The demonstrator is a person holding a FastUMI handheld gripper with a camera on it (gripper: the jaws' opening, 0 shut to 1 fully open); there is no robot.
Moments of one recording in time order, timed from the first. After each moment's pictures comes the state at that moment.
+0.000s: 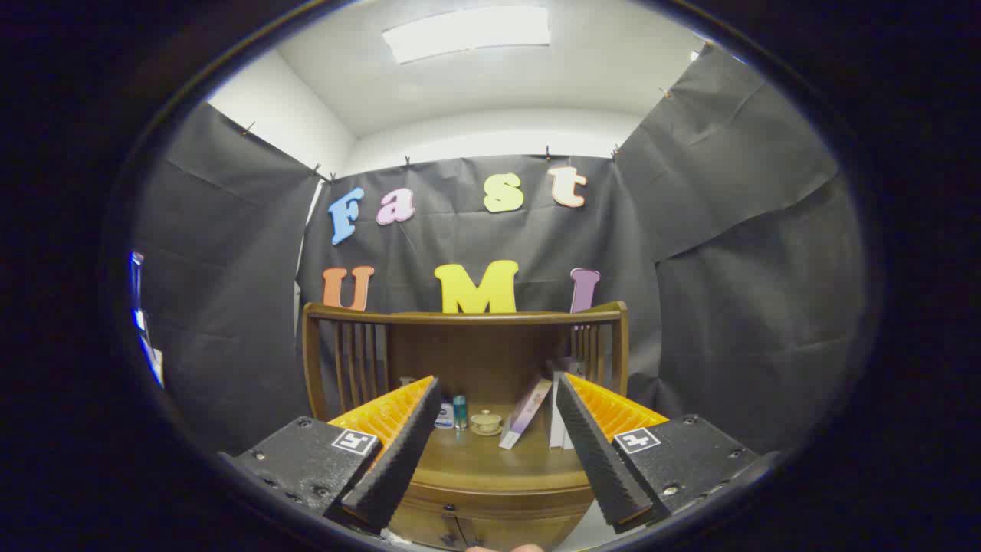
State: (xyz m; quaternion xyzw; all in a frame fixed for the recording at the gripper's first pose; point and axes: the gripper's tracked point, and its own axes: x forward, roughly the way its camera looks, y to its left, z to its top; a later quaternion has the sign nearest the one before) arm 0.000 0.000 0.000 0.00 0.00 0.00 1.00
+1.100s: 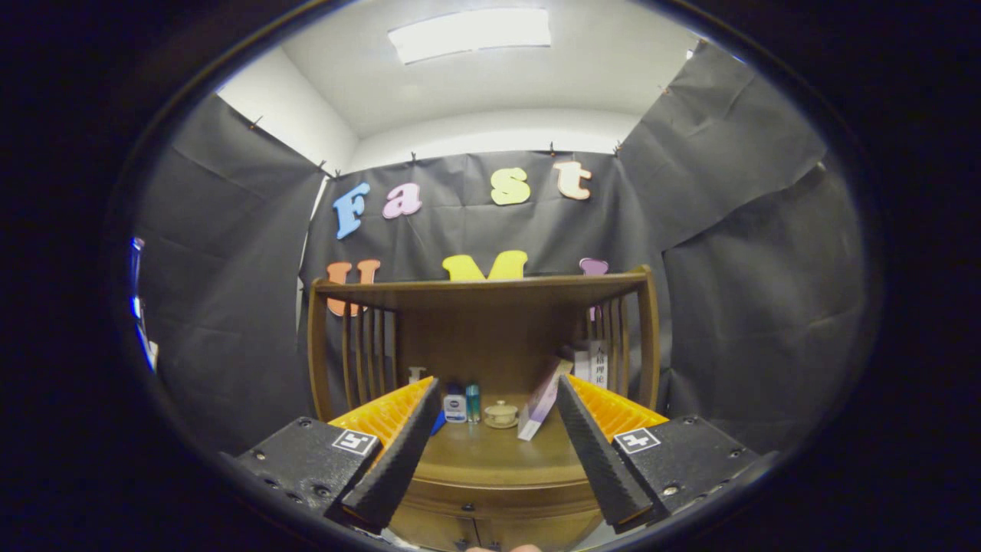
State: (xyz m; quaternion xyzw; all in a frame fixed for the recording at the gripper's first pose) arm 0.017 0.043 -0.073 0.01 -0.01 0.00 1.00
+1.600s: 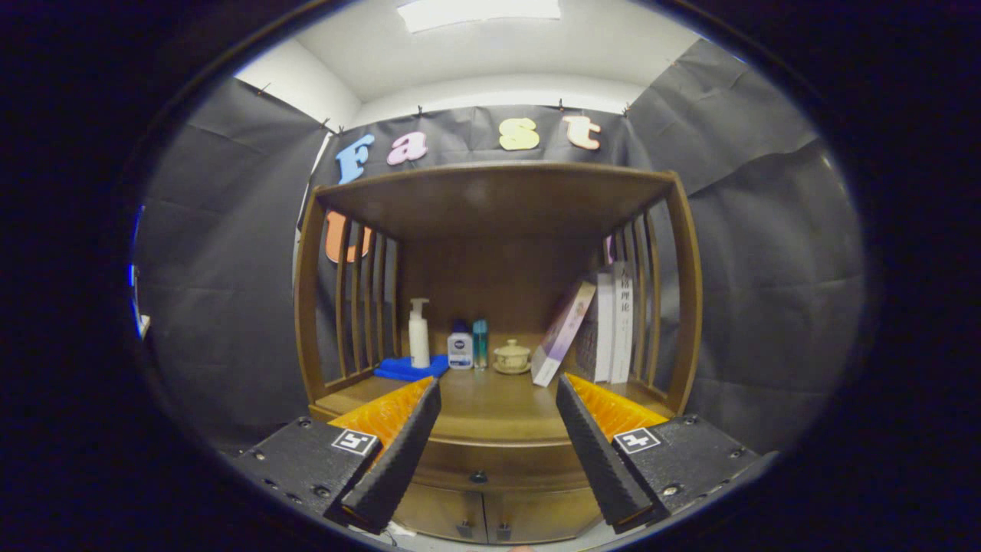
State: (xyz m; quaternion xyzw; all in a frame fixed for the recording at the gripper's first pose) arm 0.048 0.073 -0.216 0.00 0.08 0.00 1.00
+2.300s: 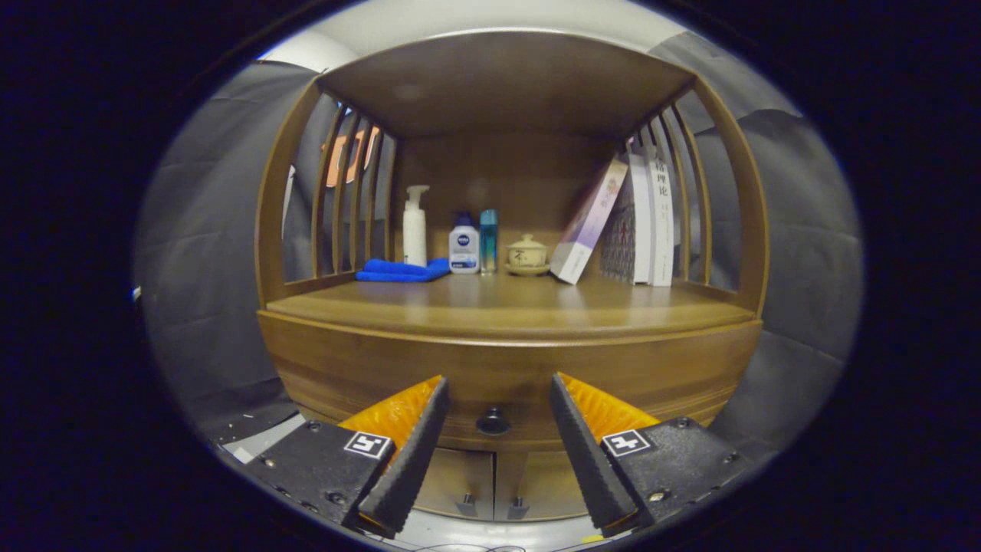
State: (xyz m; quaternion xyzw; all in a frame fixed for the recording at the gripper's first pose) arm 0.094 0.078 -0.379 -0.01 0.19 -0.01 0.98
